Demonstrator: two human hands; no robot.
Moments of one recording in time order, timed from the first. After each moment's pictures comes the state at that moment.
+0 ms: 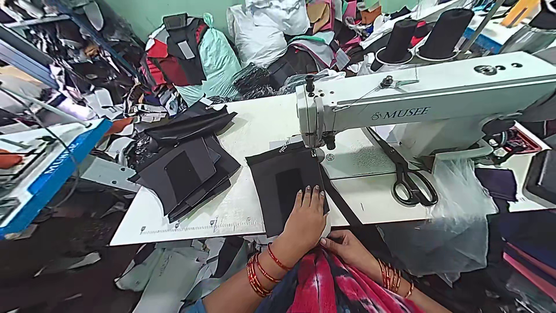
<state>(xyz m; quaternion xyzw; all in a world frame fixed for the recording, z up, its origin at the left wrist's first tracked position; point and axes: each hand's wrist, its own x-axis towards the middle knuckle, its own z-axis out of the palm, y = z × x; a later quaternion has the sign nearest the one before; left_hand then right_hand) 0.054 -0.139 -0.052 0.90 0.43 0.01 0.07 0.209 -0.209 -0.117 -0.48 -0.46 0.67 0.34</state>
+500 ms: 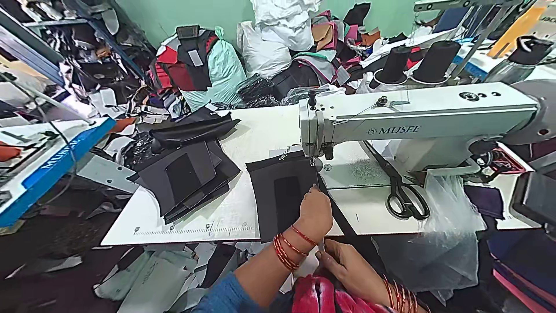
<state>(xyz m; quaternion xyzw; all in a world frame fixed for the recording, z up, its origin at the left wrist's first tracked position) 0.123 -0.102 0.012 0.71 0.62 -0.20 0.26 0.218 -0.208 -0.051 -0.52 -0.64 0.55 0.16</state>
